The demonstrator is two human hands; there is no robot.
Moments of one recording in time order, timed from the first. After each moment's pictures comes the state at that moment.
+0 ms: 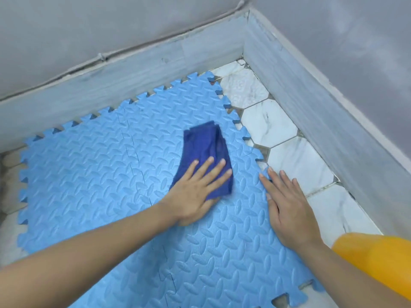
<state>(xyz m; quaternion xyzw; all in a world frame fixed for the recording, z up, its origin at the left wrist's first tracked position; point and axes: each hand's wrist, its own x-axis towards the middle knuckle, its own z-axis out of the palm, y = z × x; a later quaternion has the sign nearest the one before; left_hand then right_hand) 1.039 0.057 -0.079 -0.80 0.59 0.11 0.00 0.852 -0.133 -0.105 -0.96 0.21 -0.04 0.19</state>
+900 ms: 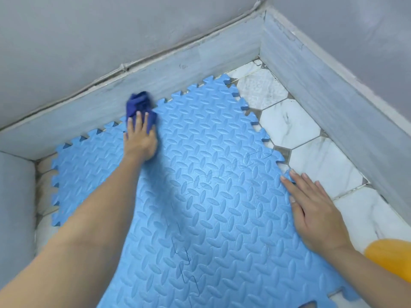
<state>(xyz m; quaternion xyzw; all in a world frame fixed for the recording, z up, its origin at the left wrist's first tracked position) 1.227 0.111 -0.084 -0.98 0.13 0.10 -0.08 0.858 -0.129 -0.104 -0.95 0.21 -0.05 0.20</state>
